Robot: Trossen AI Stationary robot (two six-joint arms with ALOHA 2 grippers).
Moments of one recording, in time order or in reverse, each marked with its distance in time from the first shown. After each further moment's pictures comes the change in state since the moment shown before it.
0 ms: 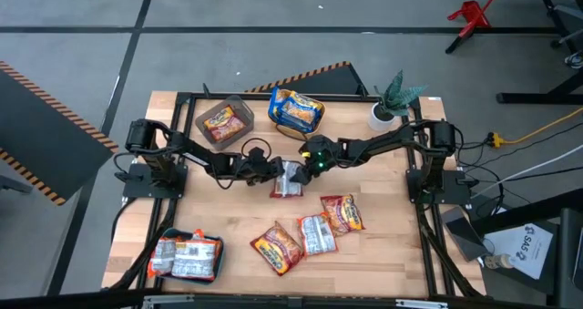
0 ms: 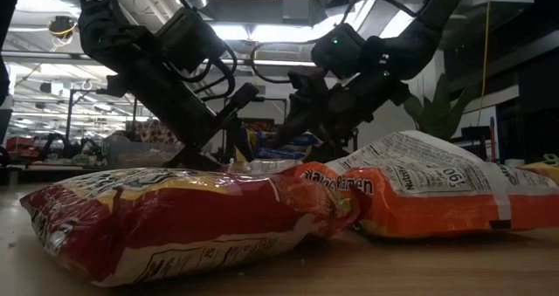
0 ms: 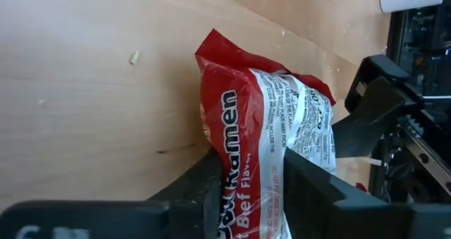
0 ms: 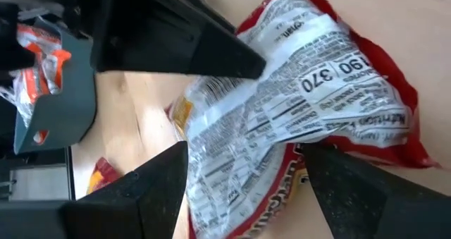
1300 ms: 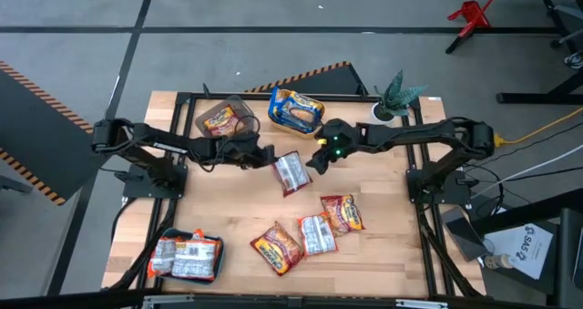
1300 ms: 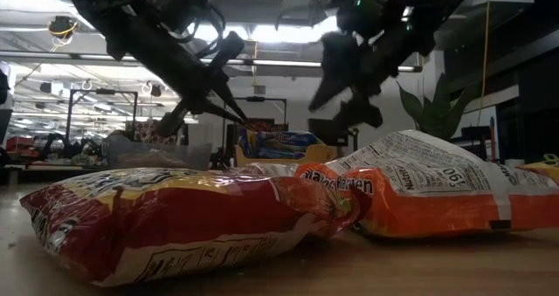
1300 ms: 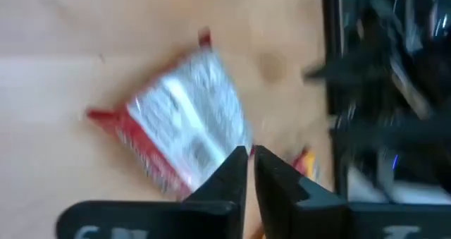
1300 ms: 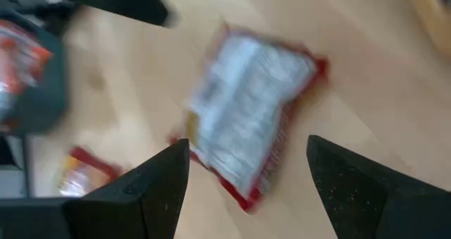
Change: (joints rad) left arm 0.117 -0.321 0.003 -0.217 0.181 0.271; right arm -0.065 -0.314 0.001 -0.414 0.136 -0.223
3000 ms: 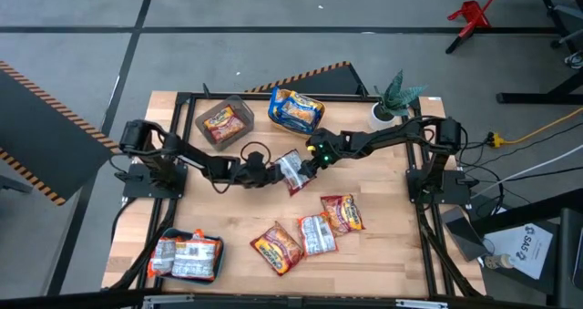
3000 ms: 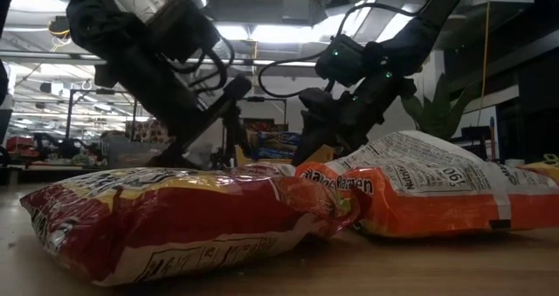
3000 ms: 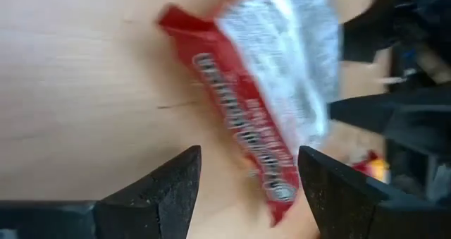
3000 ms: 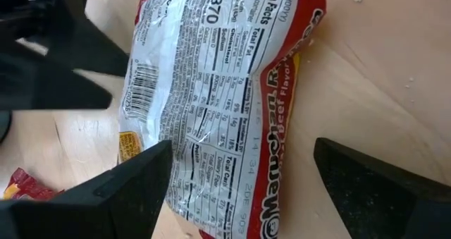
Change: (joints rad) left arm -0.178 0.274 -0.005 0.148 -0.205 -0.219; right arm -0.006 0.269 -0.001 0.188 -0.040 0.122
